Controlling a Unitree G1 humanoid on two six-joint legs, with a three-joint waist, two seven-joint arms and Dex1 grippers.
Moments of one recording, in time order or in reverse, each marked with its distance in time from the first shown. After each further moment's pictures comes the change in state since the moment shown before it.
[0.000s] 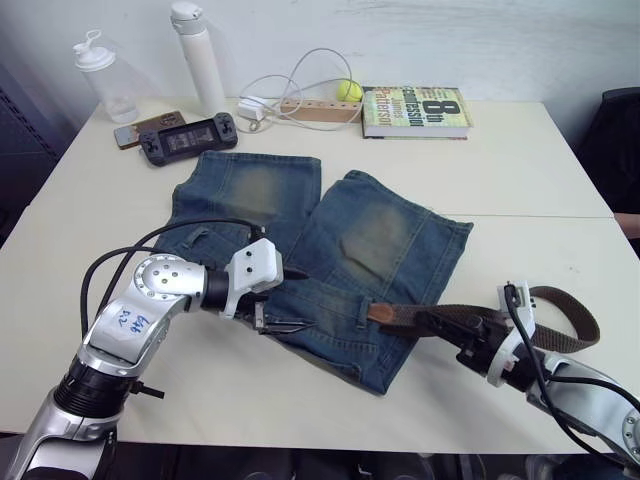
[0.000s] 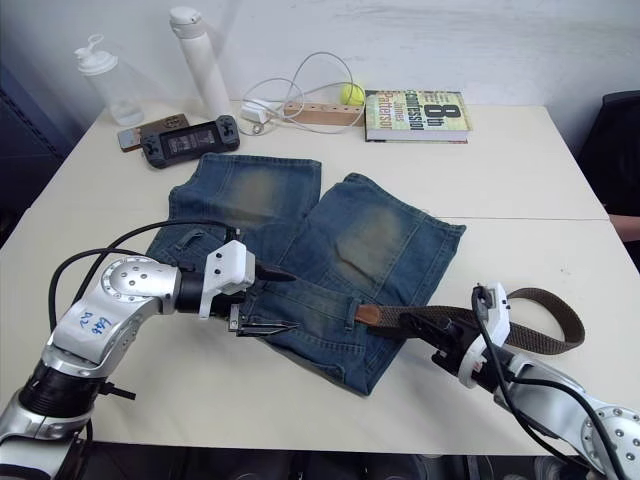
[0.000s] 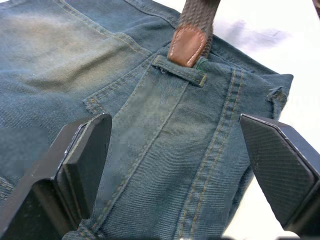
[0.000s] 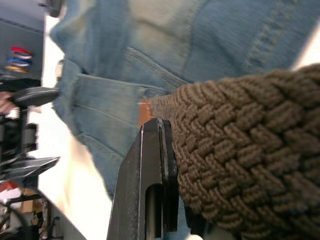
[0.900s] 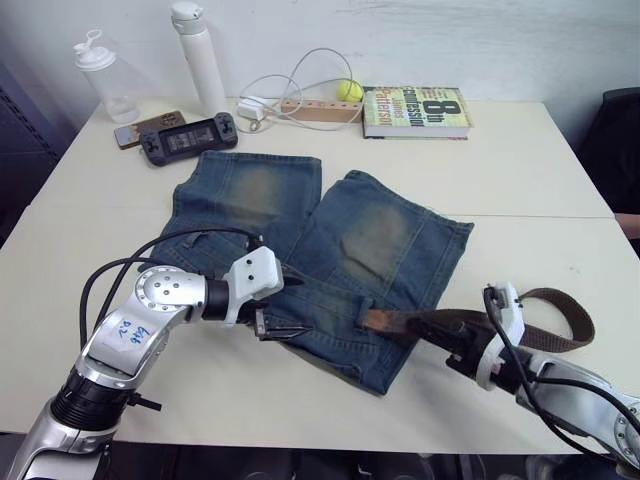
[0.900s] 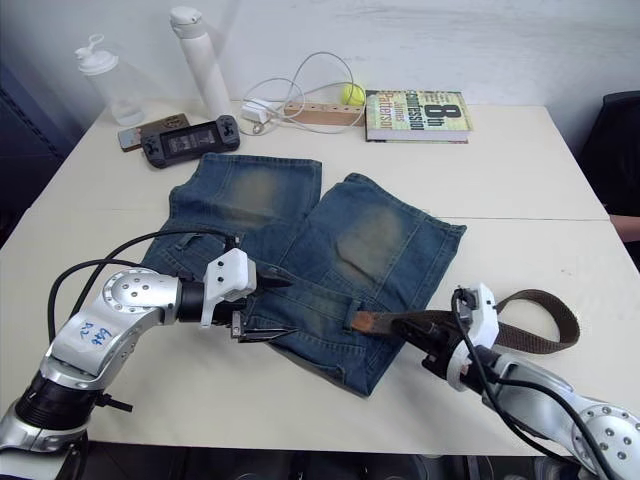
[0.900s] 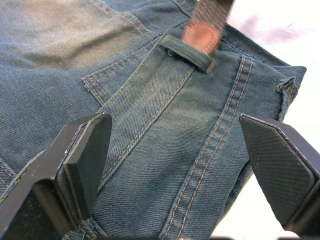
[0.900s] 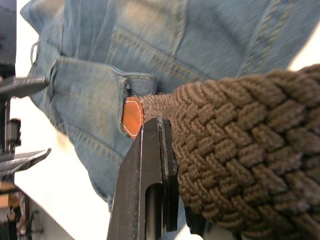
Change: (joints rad) left arm 0.041 0.007 -0.004 -0.041 0.004 0.029 0.058; right arm -0.028 -0.038 0.053 -0.083 0.016 -0.003 -0.117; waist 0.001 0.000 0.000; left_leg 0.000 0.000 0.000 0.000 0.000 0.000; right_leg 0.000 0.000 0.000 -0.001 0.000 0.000
